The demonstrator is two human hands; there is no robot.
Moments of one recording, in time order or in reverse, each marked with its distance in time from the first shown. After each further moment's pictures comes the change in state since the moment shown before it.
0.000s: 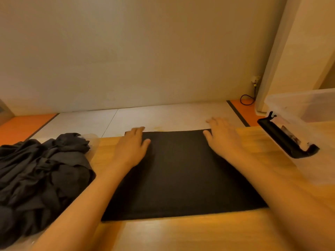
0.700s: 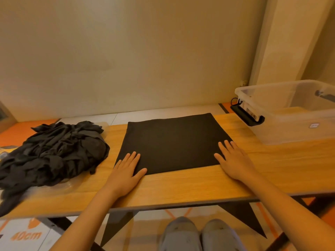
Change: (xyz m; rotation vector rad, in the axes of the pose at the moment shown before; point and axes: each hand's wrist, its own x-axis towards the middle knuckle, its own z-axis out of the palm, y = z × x) left_hand -0.185 -0.021 0.005 0.024 -0.287 0.044; right_hand -0.182 0.044 -0.021 -0.092 -0.402 0.167
